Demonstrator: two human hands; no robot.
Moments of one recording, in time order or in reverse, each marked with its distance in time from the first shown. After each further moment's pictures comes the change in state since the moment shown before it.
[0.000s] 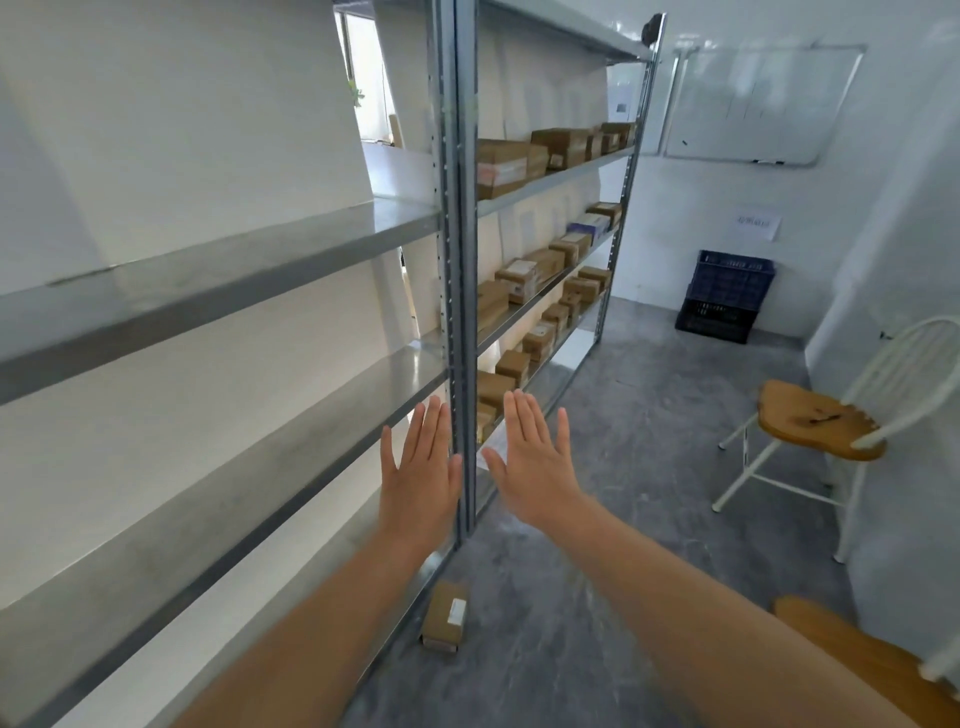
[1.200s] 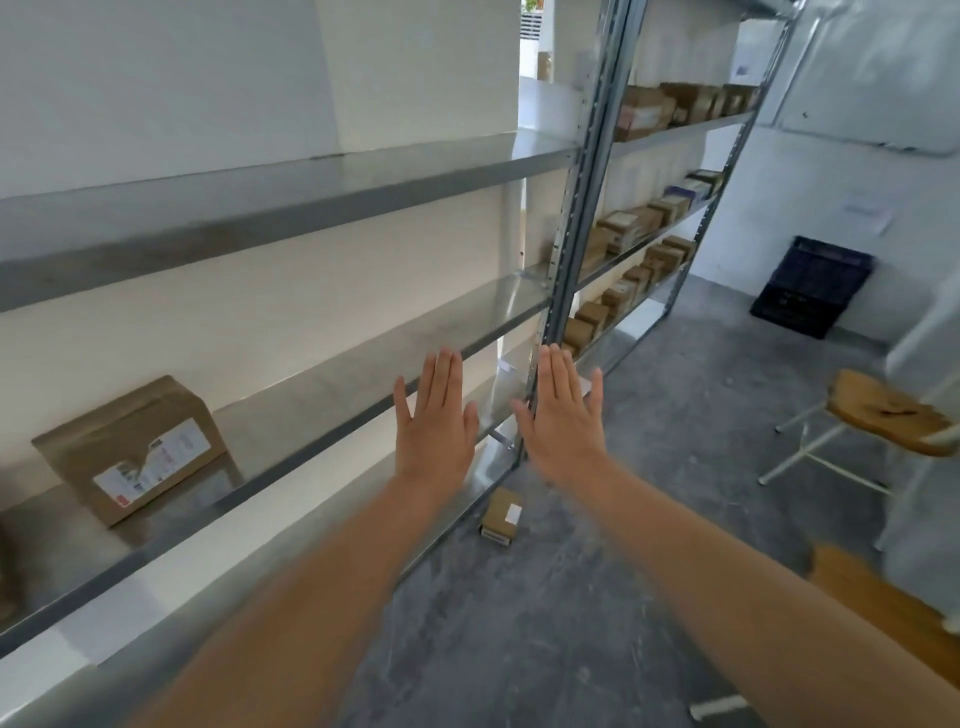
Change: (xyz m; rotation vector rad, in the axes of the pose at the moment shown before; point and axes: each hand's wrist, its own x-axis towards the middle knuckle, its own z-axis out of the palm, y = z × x) left_hand -0.202 -0.130 -0.075 -0.105 0.038 -0.199; right_hand -0.152 -0.185 -0.021 -0.065 0.019 -0.058
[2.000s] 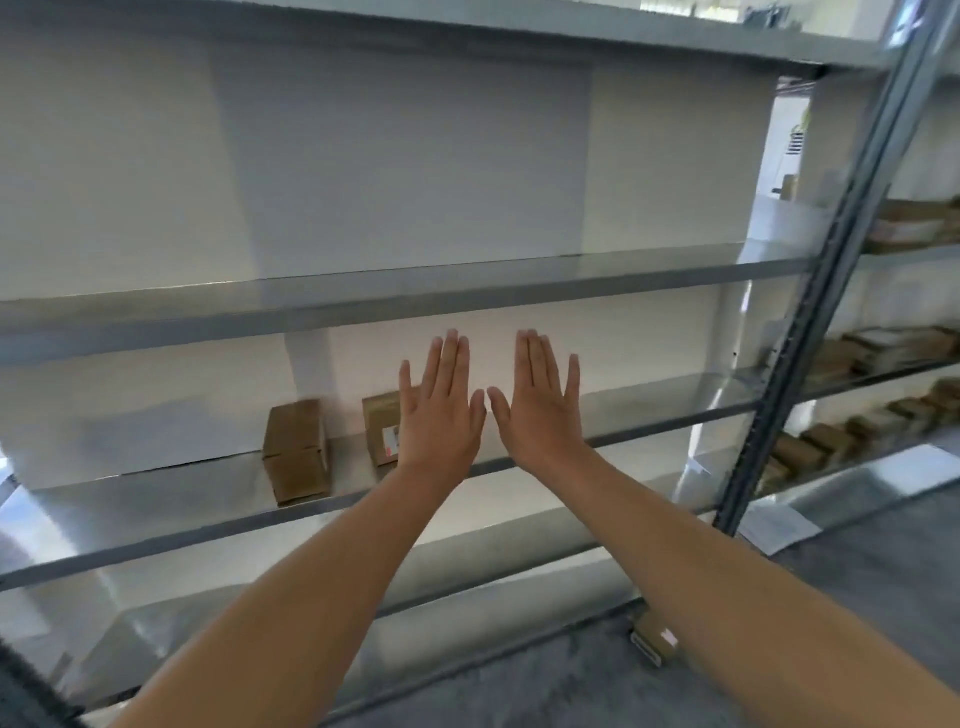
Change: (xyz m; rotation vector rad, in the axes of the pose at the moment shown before) left_hand -0.124 -0.069 -0.187 0.419 0.234 -0.411; right_hand -0.069 -0.176 -0.118 0.304 0.204 -0.521
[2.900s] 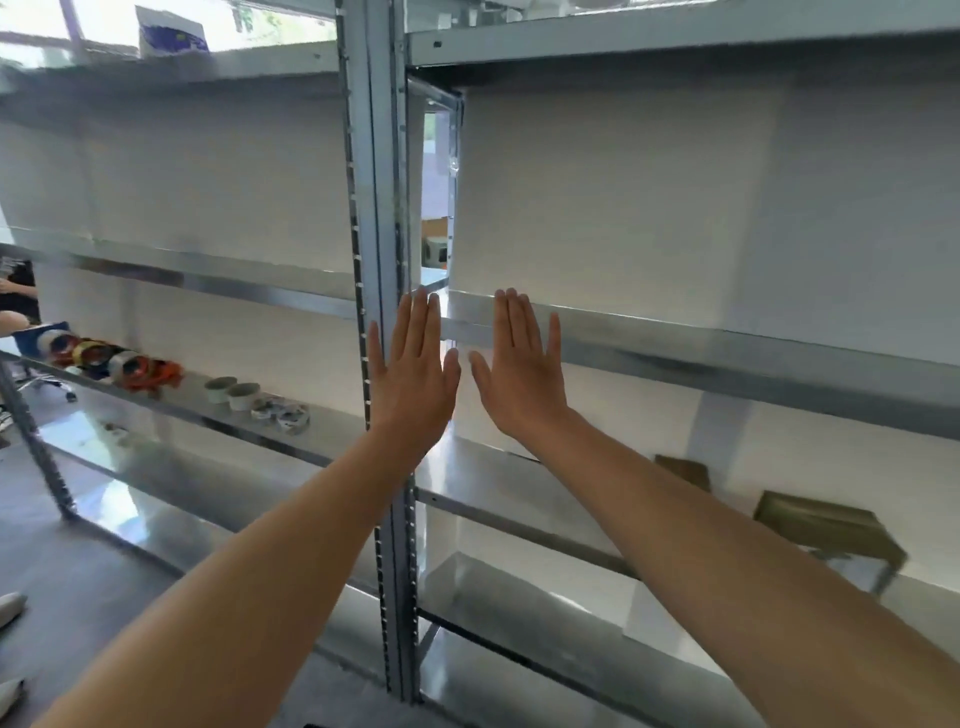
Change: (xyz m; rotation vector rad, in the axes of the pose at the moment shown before) left_hand -0.126 -0.498 -0.162 0.387 0.243 -0.627; right_hand 0.026 -0.556 0.002 0.413 0.081 -0.720
